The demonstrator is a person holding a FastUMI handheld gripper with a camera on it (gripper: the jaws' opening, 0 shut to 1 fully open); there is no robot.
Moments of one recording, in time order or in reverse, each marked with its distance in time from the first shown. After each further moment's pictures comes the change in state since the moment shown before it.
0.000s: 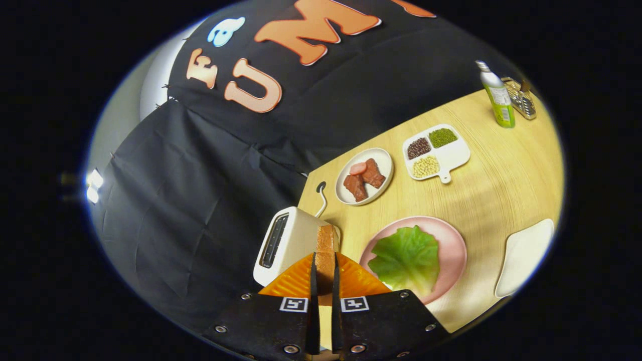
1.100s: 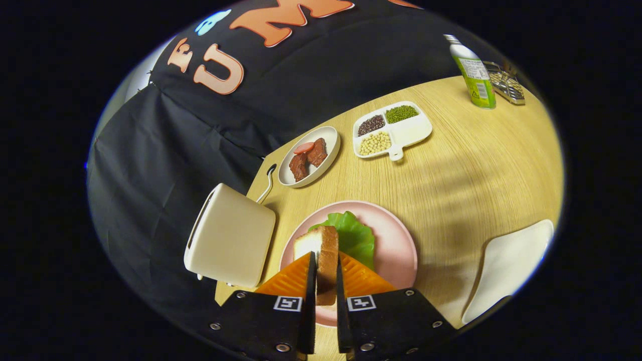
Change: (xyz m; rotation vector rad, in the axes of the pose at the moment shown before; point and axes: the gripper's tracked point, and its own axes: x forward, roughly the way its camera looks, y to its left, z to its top) arm 0.037 -0.107 -0.030 -0.127 0.025 -0.190
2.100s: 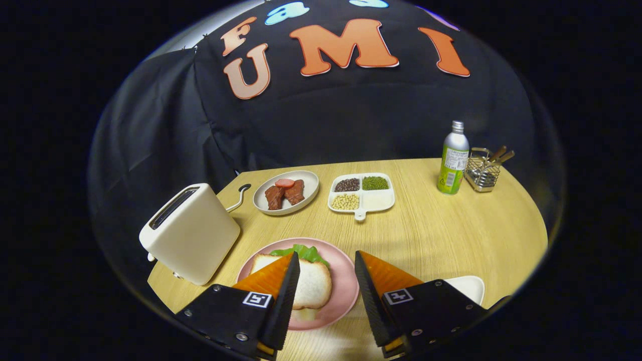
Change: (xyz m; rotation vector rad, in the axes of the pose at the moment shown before) arm -0.064 -0.008 0.053 -0.324 -0.311 -0.273
